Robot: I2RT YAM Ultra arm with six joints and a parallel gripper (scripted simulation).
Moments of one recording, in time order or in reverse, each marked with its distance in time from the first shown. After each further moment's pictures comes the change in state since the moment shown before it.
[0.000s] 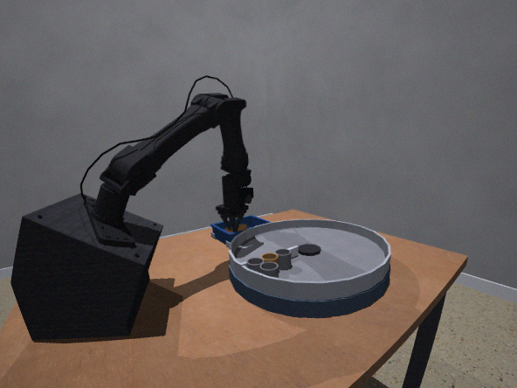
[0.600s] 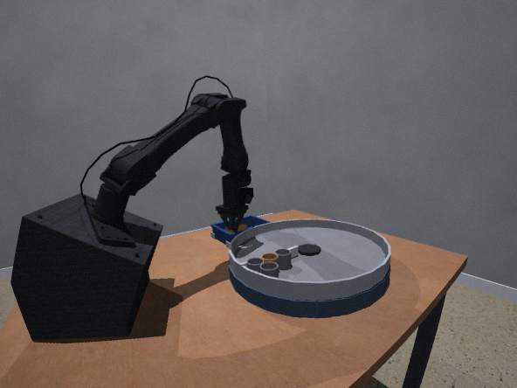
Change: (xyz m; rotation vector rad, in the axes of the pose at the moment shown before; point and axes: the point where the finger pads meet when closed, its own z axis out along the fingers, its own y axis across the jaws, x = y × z) arm 0.001 0.000 0.000 0.000 0.003 -0.001
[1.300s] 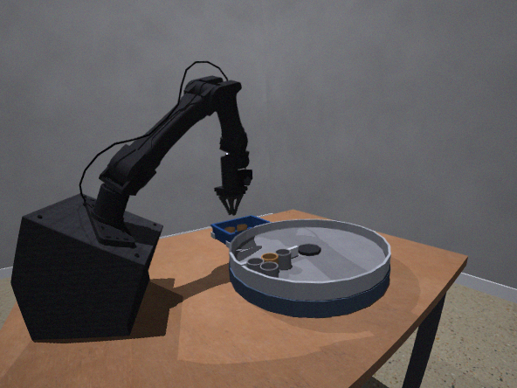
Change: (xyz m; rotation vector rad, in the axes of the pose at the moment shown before) arm 0.000 0.000 -0.067 -0.002 -0.013 -0.006
